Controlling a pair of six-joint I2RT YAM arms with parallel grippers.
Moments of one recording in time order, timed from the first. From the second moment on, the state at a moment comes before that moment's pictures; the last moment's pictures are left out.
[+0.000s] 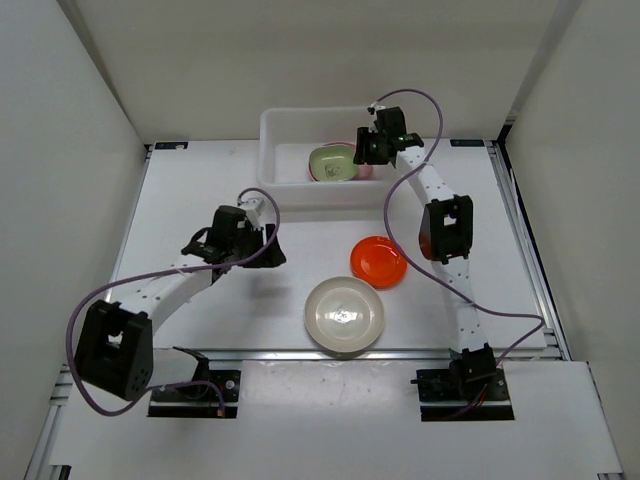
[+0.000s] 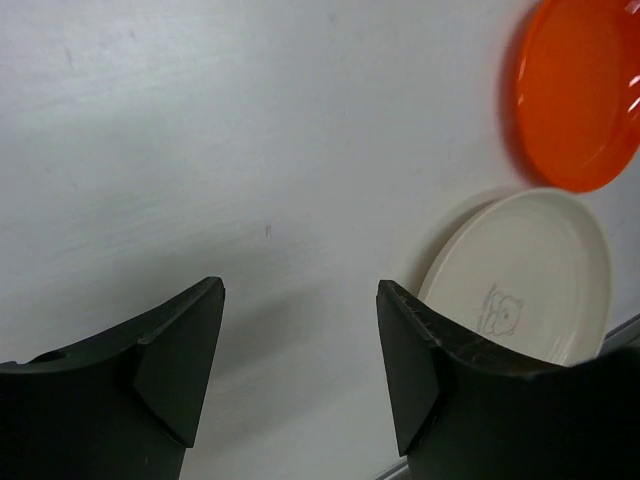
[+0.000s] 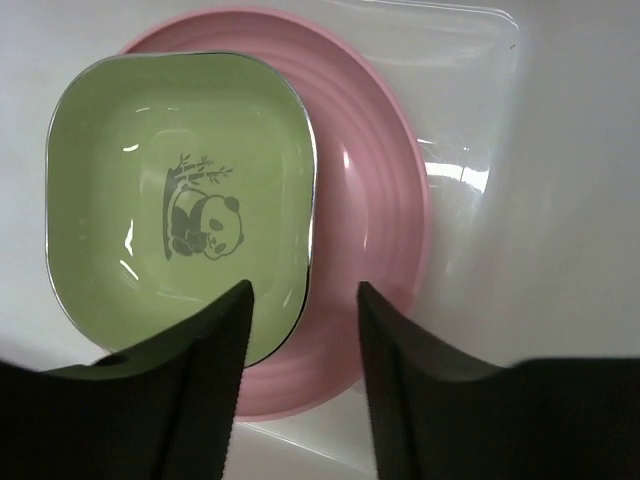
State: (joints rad) left arm -0.36 1.27 0.75 -0.21 0.24 -0.35; right arm 0.30 2.61 2.48 -0.59 -0.16 0.20
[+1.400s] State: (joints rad) left arm -0.43 1.39 1.00 0.02 0.23 -0.45; right arm -0.02 1.03 0.98 -0.47 -0.22 0.24
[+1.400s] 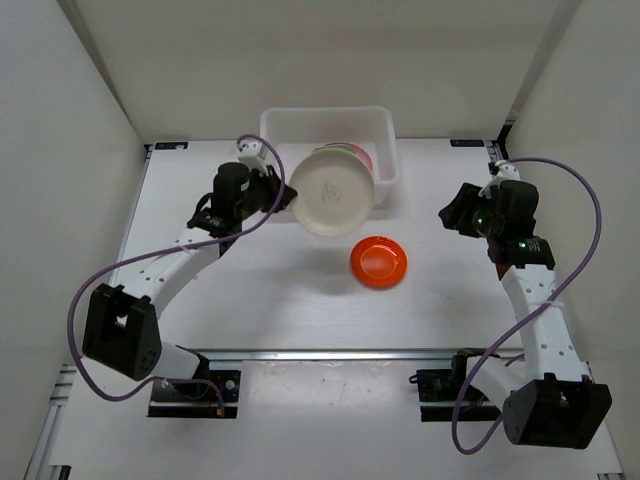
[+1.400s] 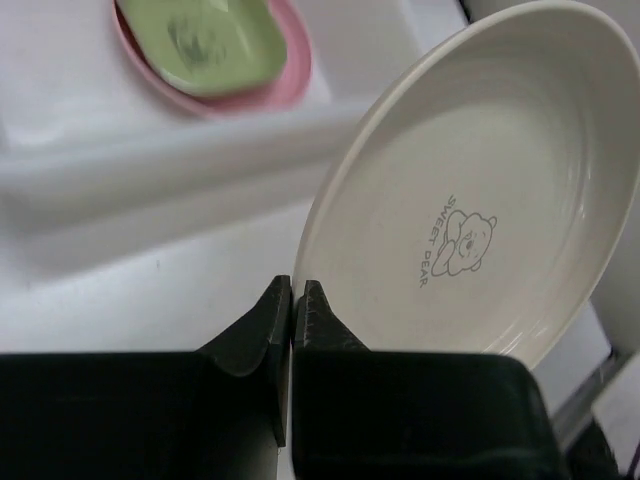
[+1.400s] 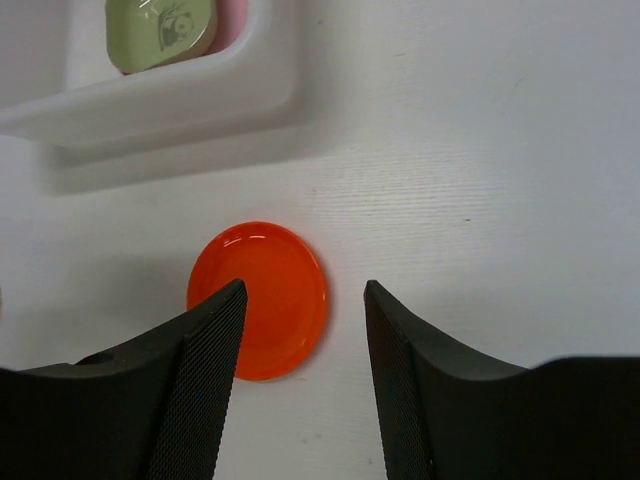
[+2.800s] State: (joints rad) left arm -0.32 2.02 1.21 0.71 -0.27 -0.42; right arm 0.11 1.05 0.79 -0.26 -0.31 0.39
